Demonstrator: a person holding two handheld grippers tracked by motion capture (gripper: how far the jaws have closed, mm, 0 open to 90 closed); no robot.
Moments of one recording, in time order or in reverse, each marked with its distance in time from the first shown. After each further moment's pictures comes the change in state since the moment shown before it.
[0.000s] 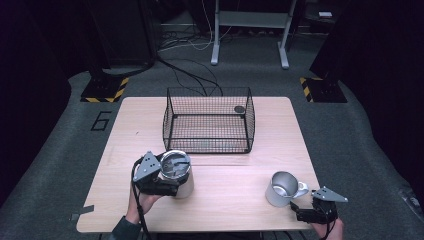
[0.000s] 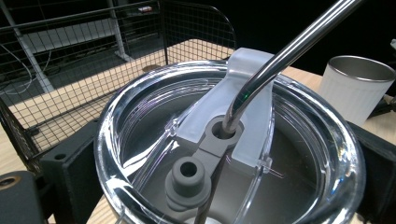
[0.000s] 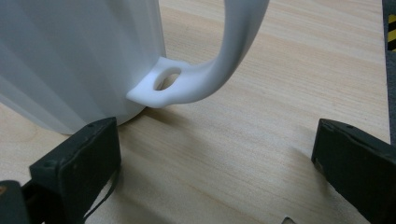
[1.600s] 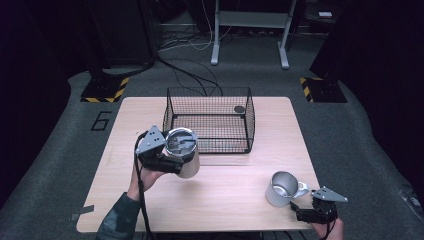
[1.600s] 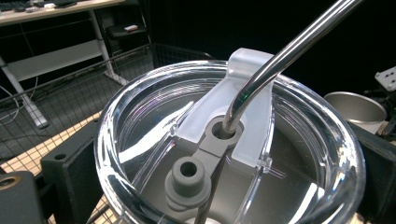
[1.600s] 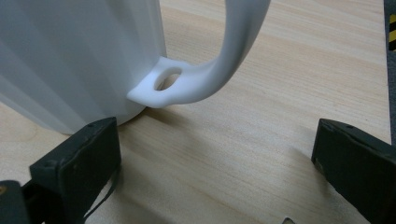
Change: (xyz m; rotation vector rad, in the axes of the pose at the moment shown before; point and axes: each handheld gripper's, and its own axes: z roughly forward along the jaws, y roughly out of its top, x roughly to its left) left arm 0.021 0.066 0.015 -0.034 -0.064 0.067; right arm -0.001 0.000 0.000 0.001 0.009 -0.011
